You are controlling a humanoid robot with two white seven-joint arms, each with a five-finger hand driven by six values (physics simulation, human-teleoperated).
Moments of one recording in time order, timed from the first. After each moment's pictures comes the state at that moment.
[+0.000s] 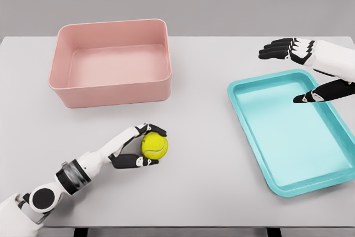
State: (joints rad) left arm -0.06 0.60 -0.63 -1.68 0.15 -0.34 -0.13; right arm -0.33 -1.01 0.20 -1.75 -0.21 -0.61 0.61
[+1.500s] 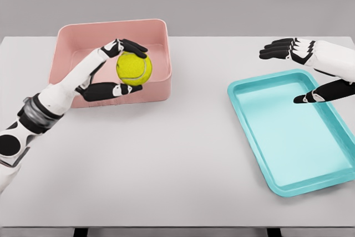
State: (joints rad) left arm -0.31 0.64 -0.45 -1.76 0.17 -0.46 -0.14; right arm -0.33 -1.01 0.20 -1.75 -0.22 -0.61 0.61
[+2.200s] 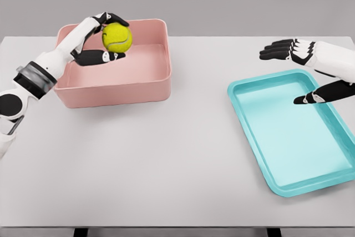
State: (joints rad) left arm -0.49 0.63 -0.49 -1.59 0.15 -0.11 -0.14; right arm -0.32 -1.02 0.20 -1.75 -0.23 -0.61 0.61
